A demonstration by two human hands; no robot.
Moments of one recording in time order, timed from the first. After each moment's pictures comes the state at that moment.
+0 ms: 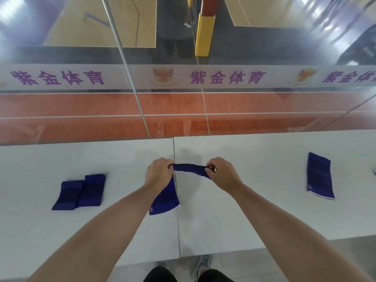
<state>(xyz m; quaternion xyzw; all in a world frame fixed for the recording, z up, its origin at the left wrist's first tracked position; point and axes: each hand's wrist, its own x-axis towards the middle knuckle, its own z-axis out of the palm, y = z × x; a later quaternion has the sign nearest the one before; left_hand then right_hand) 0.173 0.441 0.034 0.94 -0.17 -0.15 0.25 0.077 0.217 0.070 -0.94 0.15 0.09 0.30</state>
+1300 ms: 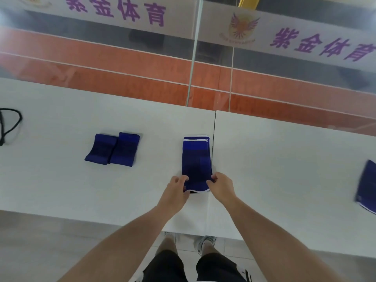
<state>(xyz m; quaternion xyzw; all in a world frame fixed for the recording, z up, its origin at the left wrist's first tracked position) 0.058 0.554 -0.062 0.90 -0.09 -0.29 0.32 0.054 0.361 -0.053 -0.86 0.29 0.24 0.35</state>
